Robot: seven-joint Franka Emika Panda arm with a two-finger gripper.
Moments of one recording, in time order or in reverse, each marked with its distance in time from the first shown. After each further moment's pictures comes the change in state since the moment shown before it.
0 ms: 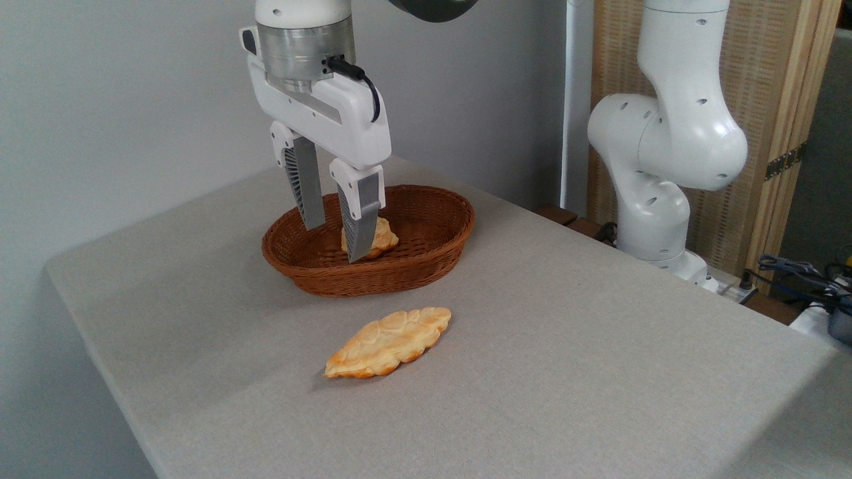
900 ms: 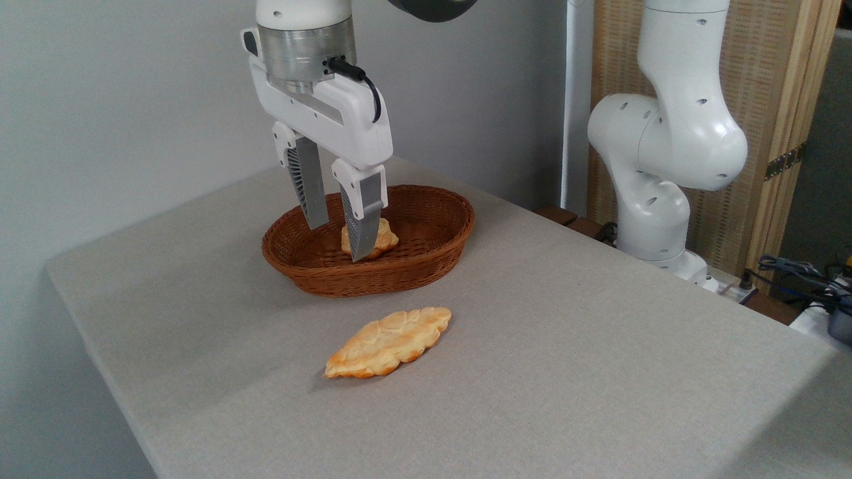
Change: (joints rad) arm -0.001 0.000 -0.001 0.000 0.000 -0.017 0.000
